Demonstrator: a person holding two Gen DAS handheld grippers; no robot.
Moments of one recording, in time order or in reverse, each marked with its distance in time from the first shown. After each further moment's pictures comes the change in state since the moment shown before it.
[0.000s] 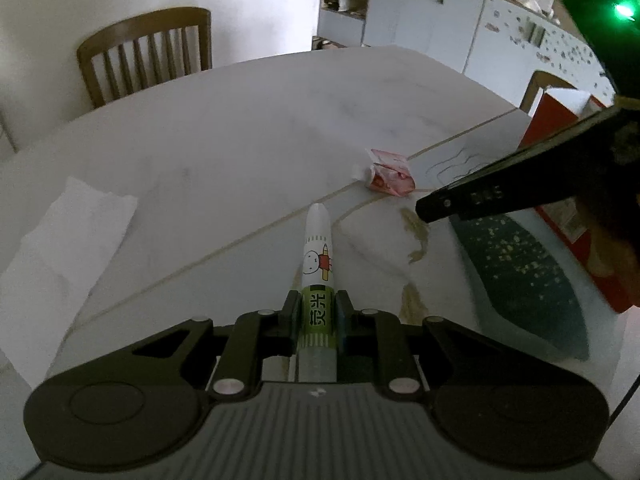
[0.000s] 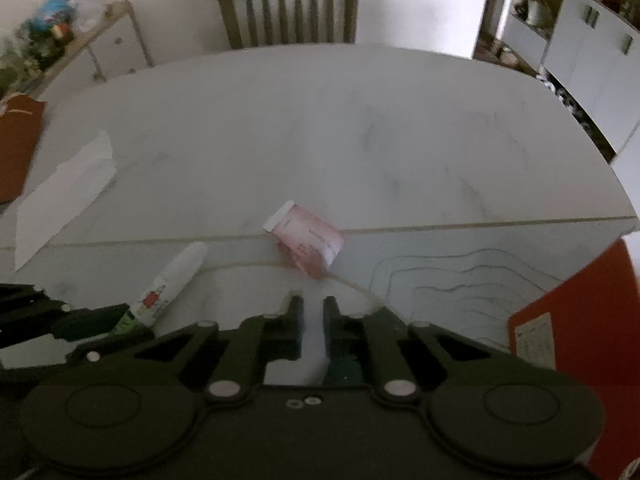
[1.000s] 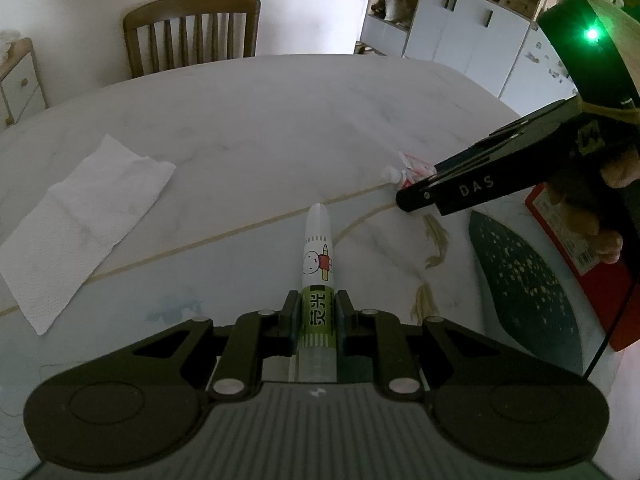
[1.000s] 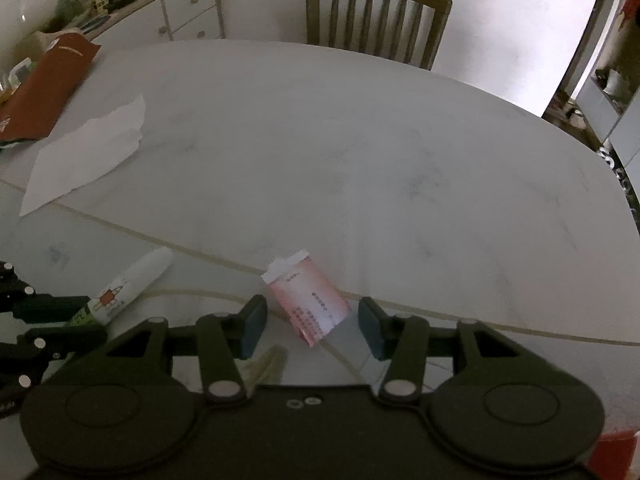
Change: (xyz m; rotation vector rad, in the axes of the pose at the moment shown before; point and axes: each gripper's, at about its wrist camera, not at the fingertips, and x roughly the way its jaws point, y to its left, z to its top) left arm -0.012 0.007 -0.012 -0.149 -0.006 0.050; right arm 0.025 0.000 0.037 -0.275 0.026 0.088
